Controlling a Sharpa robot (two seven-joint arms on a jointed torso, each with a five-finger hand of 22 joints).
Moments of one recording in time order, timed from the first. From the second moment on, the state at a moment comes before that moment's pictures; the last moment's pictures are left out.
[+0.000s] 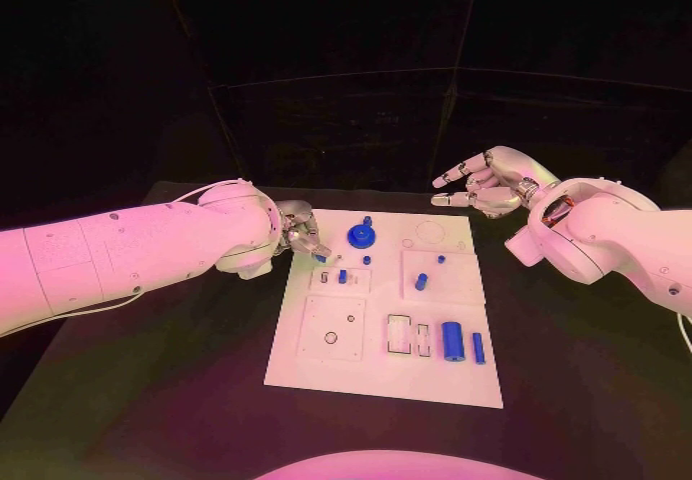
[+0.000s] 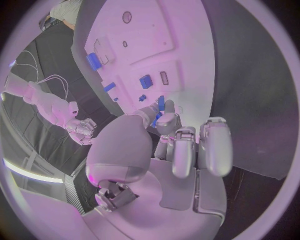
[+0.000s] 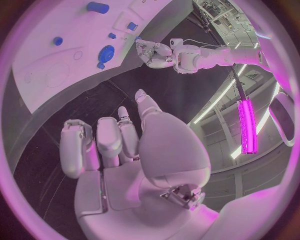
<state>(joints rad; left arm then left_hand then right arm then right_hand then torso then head) 1.35 -0.79 -0.14 1.49 -1.08 -0.02 -0.52 1.23 -0.02 0.42 0.08 0.05 0.94 0.06 0.53 0.56 1.32 -0.02 1.11 1.01 1.47 -0.08 1.57 1.31 0.06 1.47 0.03 1.40 1.31 1.31 -0.83 -0.02 1.50 -0.89 -0.32 0.03 1.35 0.02 0.00 0.04 0.23 0.93 0.16 0.12 0.07 1.41 0.07 1.32 1.31 1.46 -0.01 1.26 0.86 0.03 1.42 0.10 1.46 1.31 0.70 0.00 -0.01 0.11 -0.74</state>
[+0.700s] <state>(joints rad) 1.28 -0.83 -0.14 1.55 -1.13 -0.12 -0.53 1.21 -0.03 0.45 0.07 0.05 0.94 0.06 0.54 0.56 1.32 -0.02 1.11 1.01 1.47 -0.08 1.57 1.31 0.06 1.47 0.03 1.40 1.31 1.31 -0.83 -0.02 1.50 -0.89 -0.32 0.03 1.35 0.02 0.00 0.04 0.23 0.93 0.16 0.12 0.07 1.41 0.07 1.32 1.31 1.46 -0.01 1.26 0.86 0.03 1.42 0.10 1.46 1.31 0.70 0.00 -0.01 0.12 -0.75</state>
